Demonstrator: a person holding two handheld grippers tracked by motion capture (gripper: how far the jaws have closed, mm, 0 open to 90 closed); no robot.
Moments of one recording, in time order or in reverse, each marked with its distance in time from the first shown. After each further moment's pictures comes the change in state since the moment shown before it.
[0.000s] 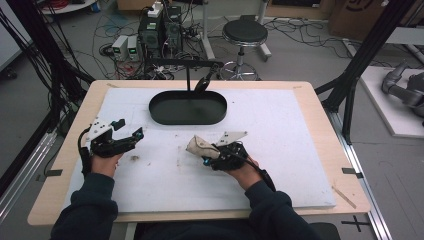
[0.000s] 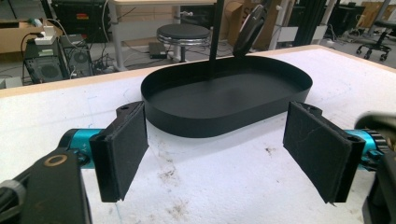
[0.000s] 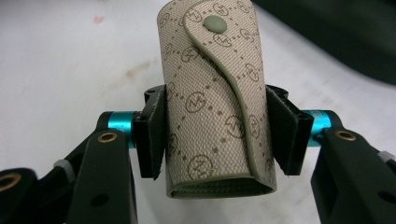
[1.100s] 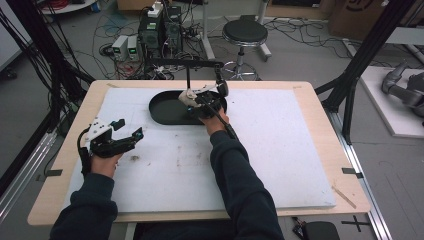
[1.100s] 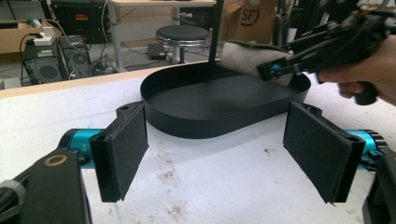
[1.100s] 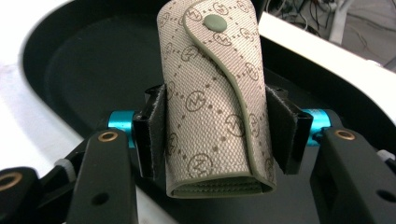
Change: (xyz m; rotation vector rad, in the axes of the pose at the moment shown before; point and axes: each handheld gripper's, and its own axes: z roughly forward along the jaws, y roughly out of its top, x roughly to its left) left arm 0.000 0.000 -0.001 -0.002 -0.003 0.000; right arm -0.093 0.102 0.120 0.021 -0.282 0.135
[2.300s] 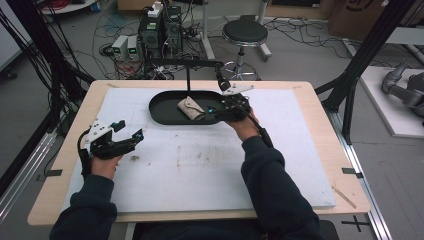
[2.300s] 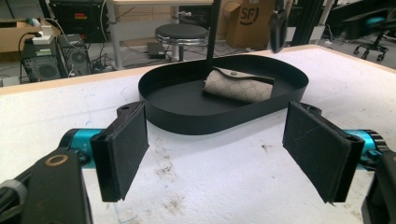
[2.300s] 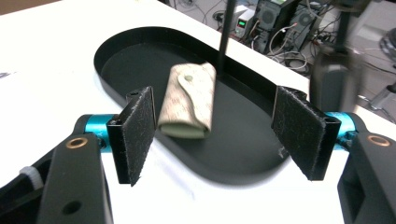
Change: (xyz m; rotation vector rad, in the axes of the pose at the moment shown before) left arm -0.002 -0.003 -0.002 0.003 -0.002 -0.003; right arm -0.037 -0.027 -0.114 -0.152 0.070 -0.048
